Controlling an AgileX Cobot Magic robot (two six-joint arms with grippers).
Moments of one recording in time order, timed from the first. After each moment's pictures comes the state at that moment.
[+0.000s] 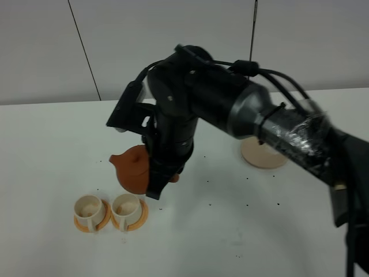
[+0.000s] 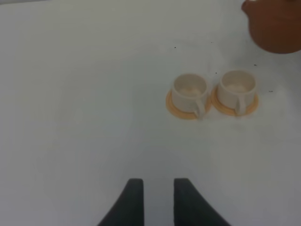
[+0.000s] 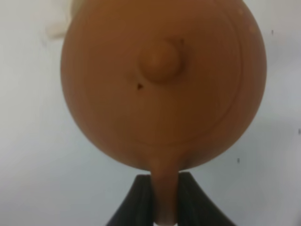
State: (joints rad) left arm 0.20 -0.01 -0.51 -0.13 1.06 0.23; right arm 0.83 2.23 -2.14 0.01 1.23 -0.53
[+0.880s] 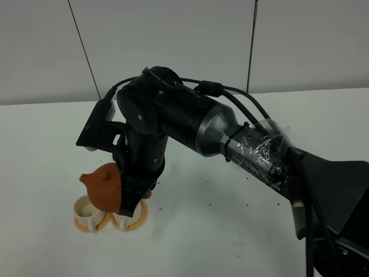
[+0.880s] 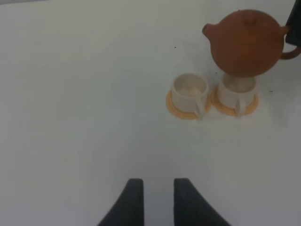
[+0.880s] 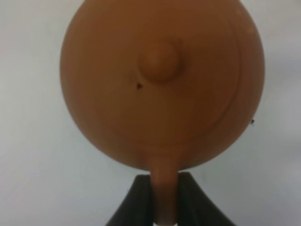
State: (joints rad) left arm 0.20 -0.01 -0.51 -0.13 1.06 0.23; right arm 0.89 2.34 -2.25 0.07 1.23 -0.56
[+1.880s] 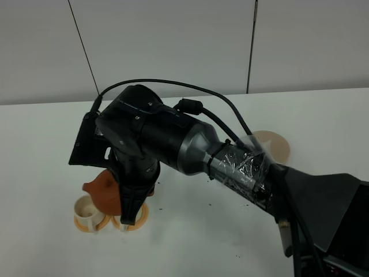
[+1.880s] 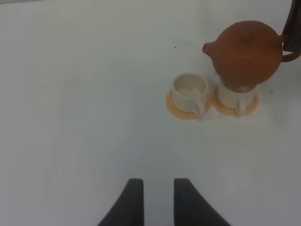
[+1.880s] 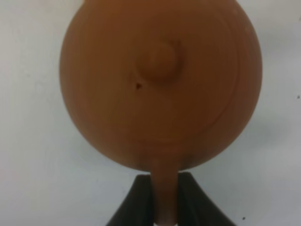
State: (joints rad) left arm 0.20 -0.01 -0.51 -0.13 1.06 0.23; right arm 0.95 2.36 -2.27 -0.12 1.23 -0.55
